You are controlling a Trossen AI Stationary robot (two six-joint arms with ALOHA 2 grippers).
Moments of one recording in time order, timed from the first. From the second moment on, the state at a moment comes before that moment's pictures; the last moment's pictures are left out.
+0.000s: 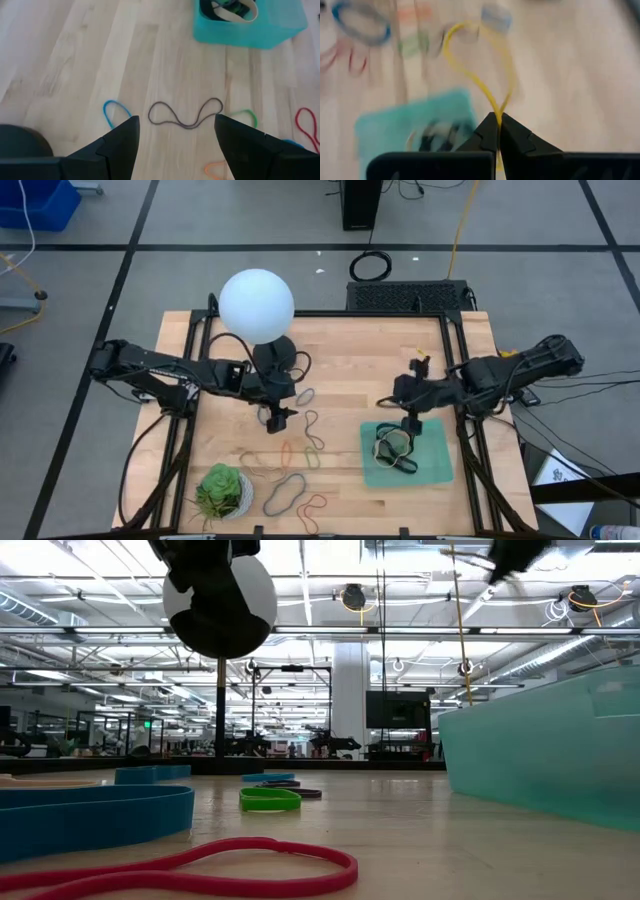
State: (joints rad) left arm -0.11 1.37 1.06 -0.56 -0.08 -0.24; right arm 0.32 1.17 1.18 -1.05 0.29 0.48
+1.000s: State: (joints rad) left arm -0.11 1.37 1.06 -0.56 -0.08 -0.21; right arm 0.59 1.40 0.76 -0.80 0.07 1.14
